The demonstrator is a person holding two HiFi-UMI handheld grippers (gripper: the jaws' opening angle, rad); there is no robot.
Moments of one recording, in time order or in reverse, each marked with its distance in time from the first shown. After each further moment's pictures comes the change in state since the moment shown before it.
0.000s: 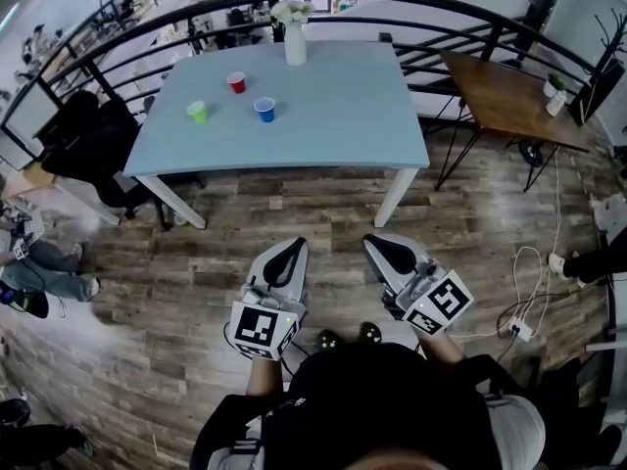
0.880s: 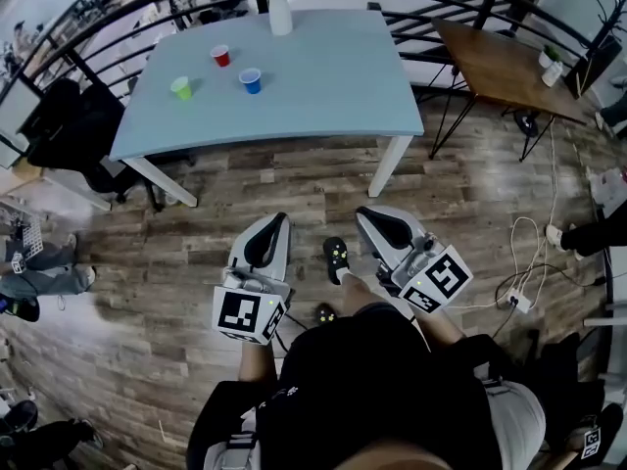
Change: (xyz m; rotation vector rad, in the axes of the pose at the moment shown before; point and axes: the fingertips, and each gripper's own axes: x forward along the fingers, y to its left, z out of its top) left arm -0.007 0.012 0.001 -0.020 -0.020 0.028; right arm 0.000 -0.002 -0.004 0.013 -0.006 -0.013
